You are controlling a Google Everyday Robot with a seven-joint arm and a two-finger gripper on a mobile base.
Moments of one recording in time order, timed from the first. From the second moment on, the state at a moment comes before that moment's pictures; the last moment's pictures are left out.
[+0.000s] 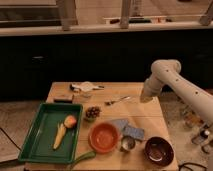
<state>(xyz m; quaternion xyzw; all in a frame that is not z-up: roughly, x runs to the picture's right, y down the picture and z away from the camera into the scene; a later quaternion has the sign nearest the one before) 0.233 0.077 0.813 -0.31 -0.10 0.02 0.94</state>
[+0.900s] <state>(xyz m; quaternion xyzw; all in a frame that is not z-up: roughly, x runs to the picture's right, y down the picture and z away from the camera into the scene) 0.218 0.091 0.787 -0.31 -0.11 0.00 0.94</state>
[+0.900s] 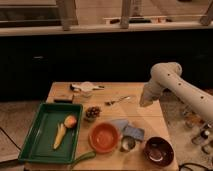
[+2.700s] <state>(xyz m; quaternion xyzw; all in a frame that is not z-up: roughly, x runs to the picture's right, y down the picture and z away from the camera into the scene) 0.146 0.048 0.799 -0.28 -0.14 -0.08 0.95</state>
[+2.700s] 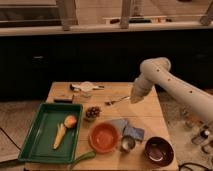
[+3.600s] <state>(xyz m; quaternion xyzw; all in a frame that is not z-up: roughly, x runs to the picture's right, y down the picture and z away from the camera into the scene) 0.098 0.048 0.858 -0.27 -0.12 -0.13 0.95</state>
